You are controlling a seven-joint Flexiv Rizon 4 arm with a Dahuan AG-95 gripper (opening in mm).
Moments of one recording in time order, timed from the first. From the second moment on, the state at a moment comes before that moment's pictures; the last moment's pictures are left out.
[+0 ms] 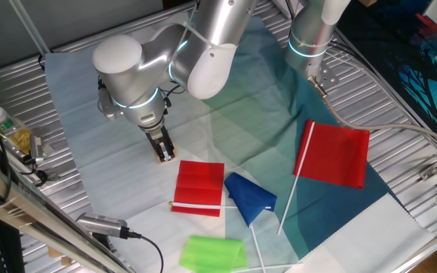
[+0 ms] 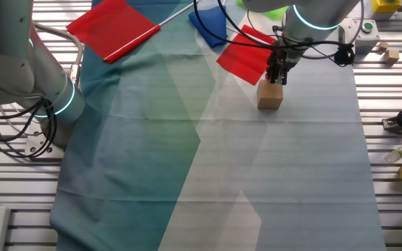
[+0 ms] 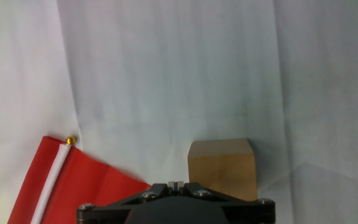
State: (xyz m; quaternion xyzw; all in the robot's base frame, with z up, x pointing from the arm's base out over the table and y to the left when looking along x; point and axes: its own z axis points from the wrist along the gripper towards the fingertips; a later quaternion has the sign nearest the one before) arm 0.547 0.113 0.050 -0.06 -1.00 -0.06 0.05
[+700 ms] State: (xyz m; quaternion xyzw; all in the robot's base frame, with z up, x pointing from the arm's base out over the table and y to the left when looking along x) arm 0.547 0.112 0.050 -0.06 -1.00 -0.06 0.05
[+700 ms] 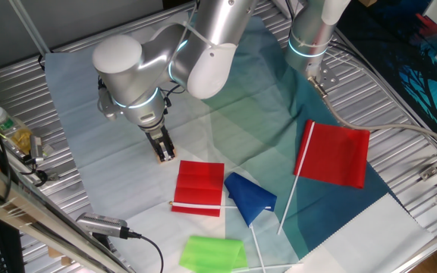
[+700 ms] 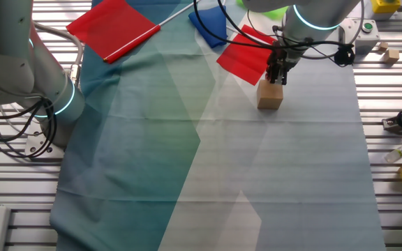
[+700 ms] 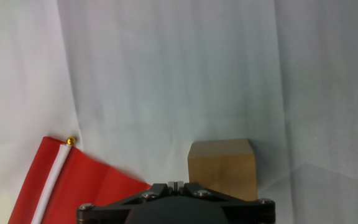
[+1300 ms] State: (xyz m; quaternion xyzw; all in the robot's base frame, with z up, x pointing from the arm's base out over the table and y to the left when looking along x) arm 0.547 0.112 0.050 -0.06 -1.00 -0.06 0.05
